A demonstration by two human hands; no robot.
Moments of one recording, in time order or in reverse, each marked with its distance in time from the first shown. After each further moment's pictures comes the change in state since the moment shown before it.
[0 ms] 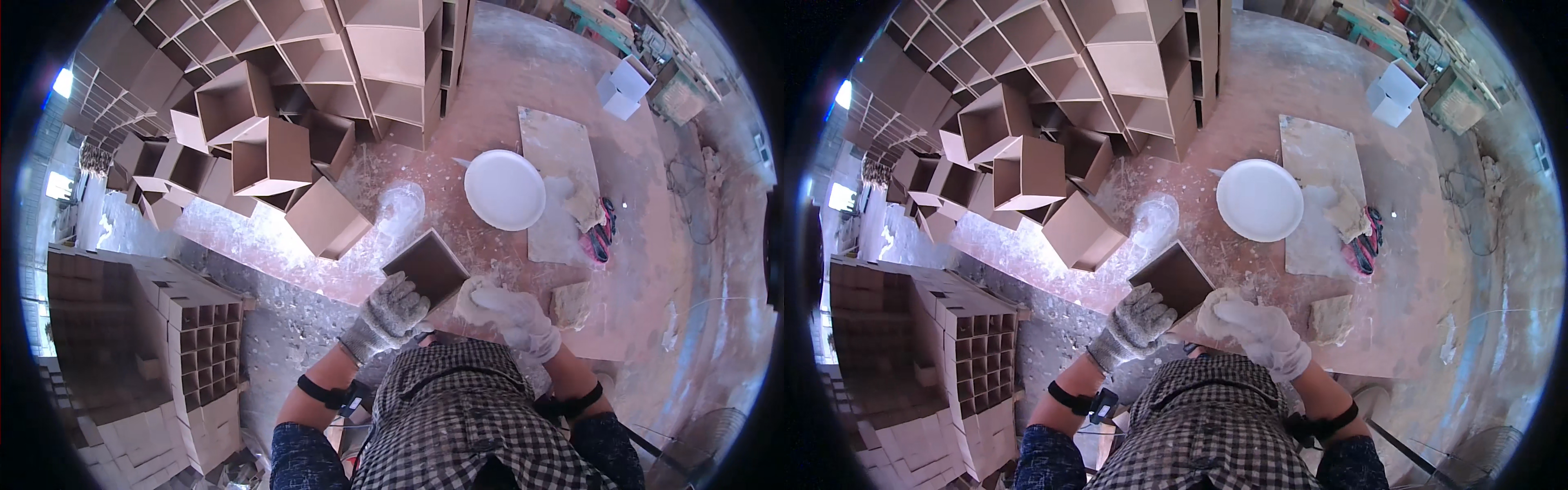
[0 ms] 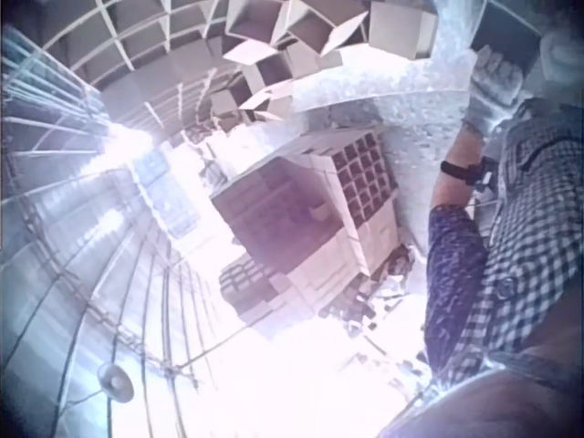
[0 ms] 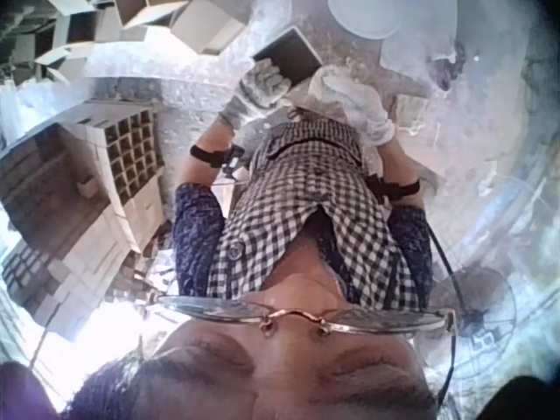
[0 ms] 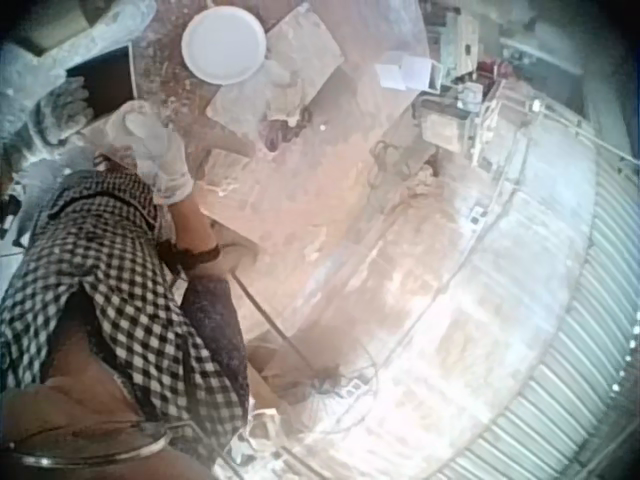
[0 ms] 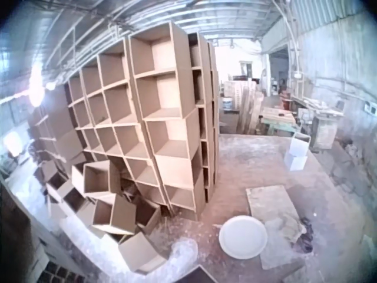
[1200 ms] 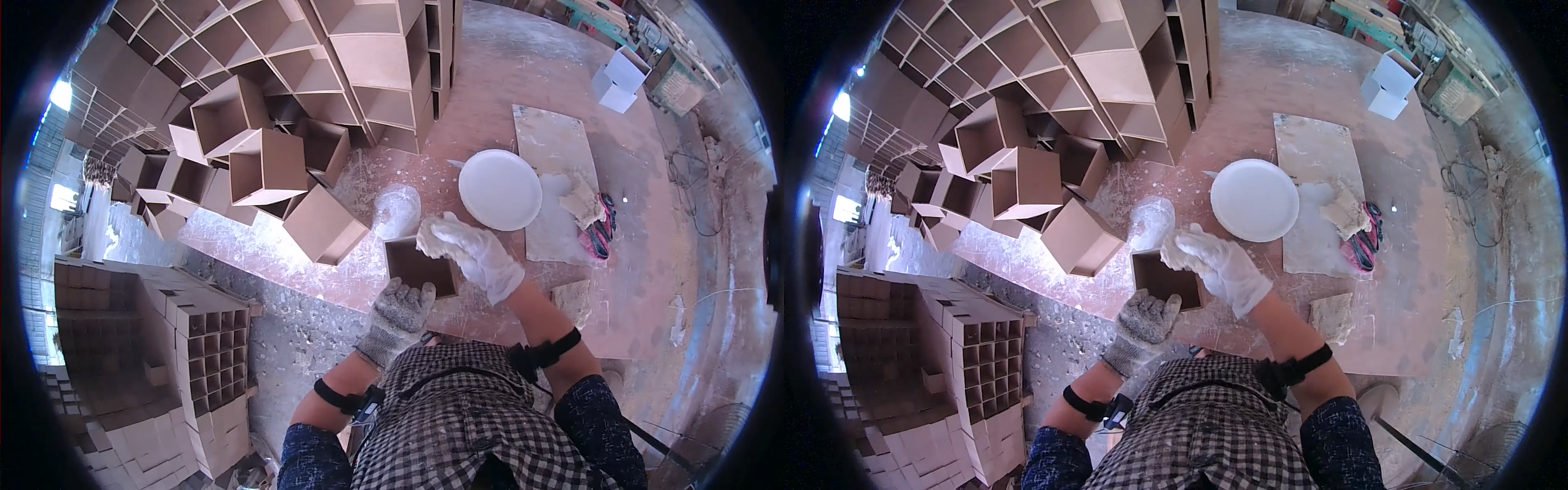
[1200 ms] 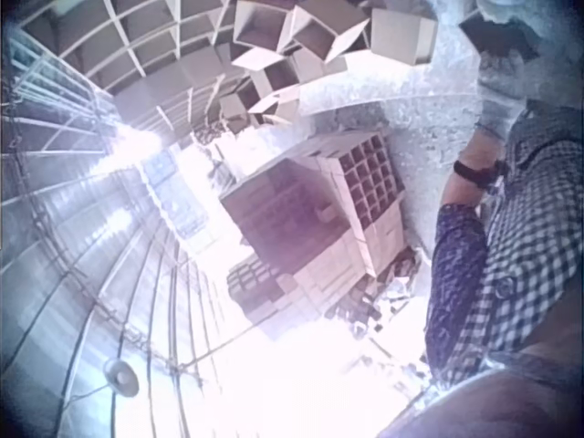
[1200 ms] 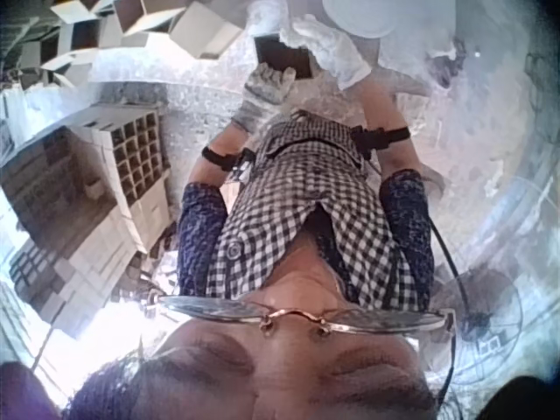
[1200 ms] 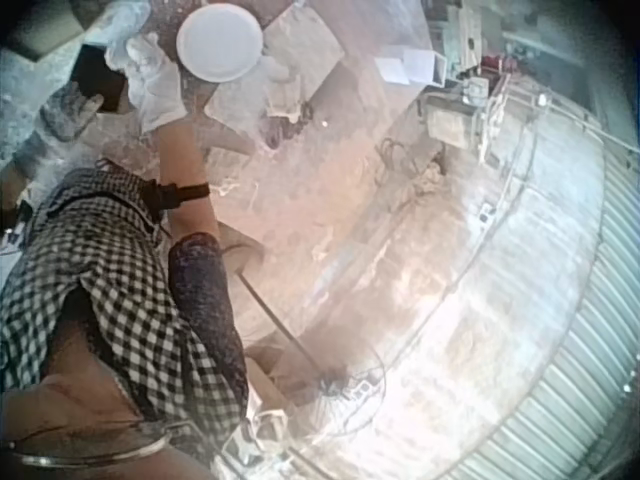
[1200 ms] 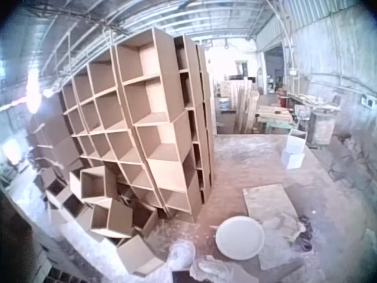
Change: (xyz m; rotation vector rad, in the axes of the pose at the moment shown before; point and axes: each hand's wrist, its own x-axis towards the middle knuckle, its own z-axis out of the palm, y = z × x) left_hand 0.037 0.028 0.007 0.169 0.001 -0.187; right_hand 0.085 0.068 -0.005 0.446 0.209 -0.132
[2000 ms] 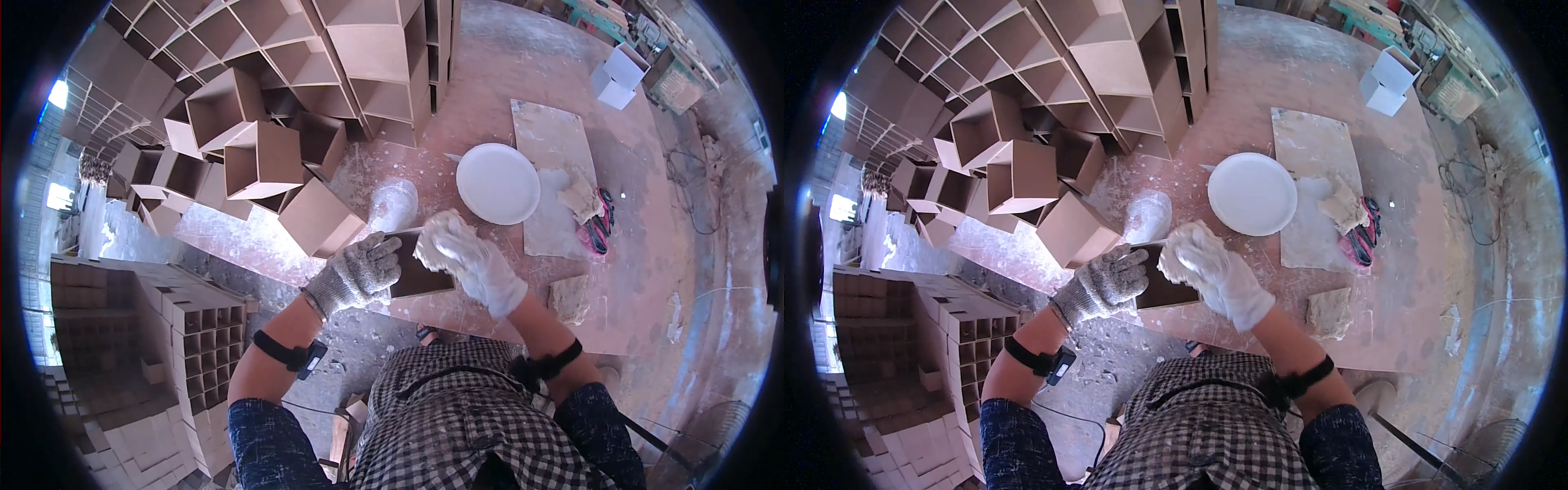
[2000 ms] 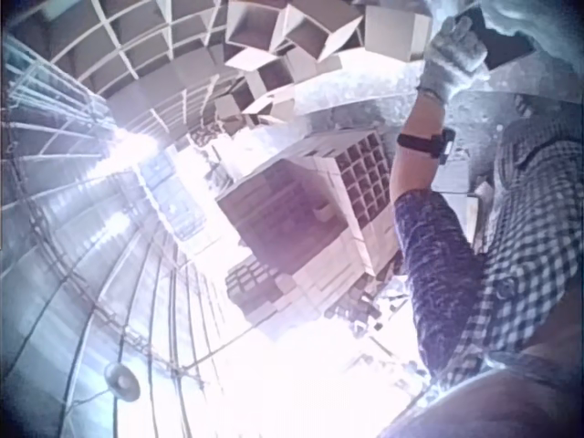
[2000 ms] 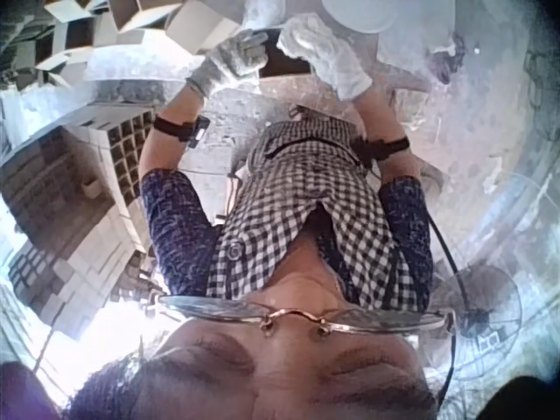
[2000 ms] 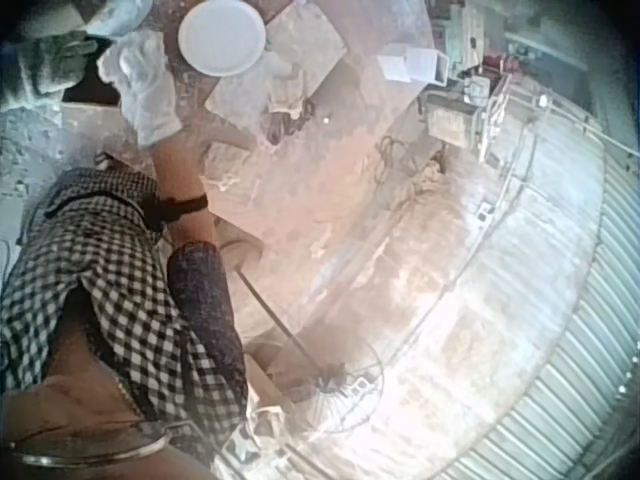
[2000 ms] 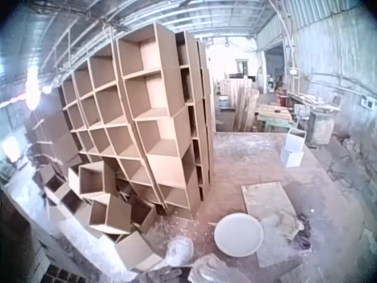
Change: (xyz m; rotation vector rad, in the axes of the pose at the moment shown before) left_hand 0.015 -0.103 -0.029 0.080 -0.144 0.516; right_hand -0.018 -0.011 0.020 -0.700 -0.104 -0.334
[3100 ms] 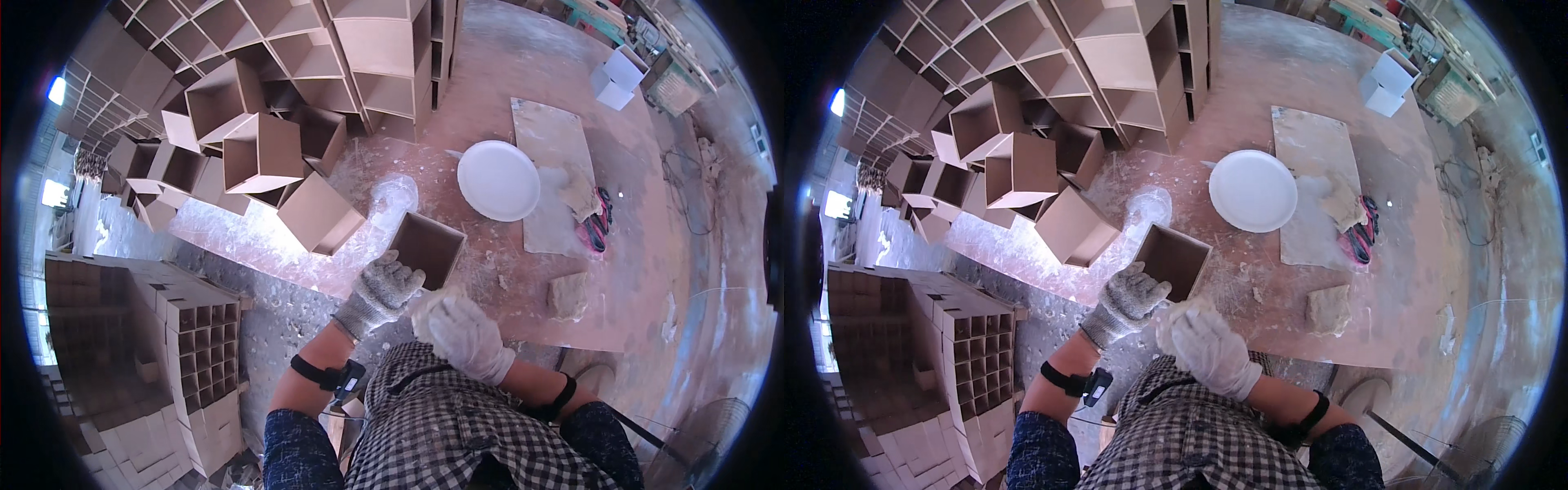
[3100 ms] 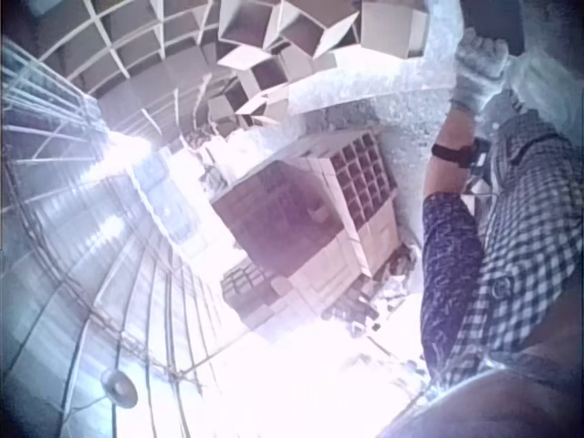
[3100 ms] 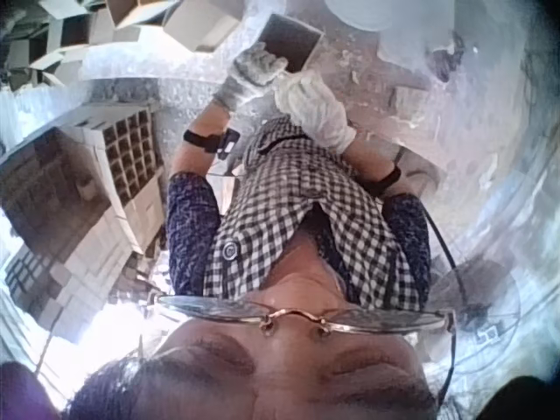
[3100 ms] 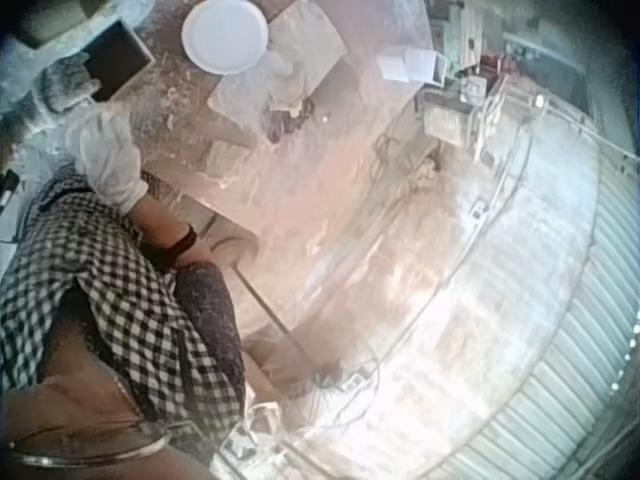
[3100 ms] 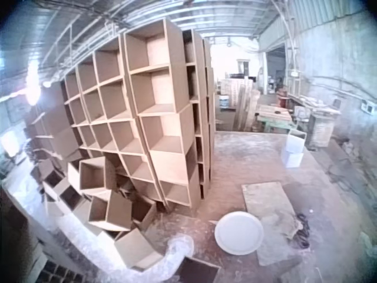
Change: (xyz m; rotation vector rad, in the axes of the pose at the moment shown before) left_hand 0.007 0.053 0.033 -0.221 0.127 -0.314; right_hand -0.071 -0.086 0.034 -0.538 -0.225 -0.006
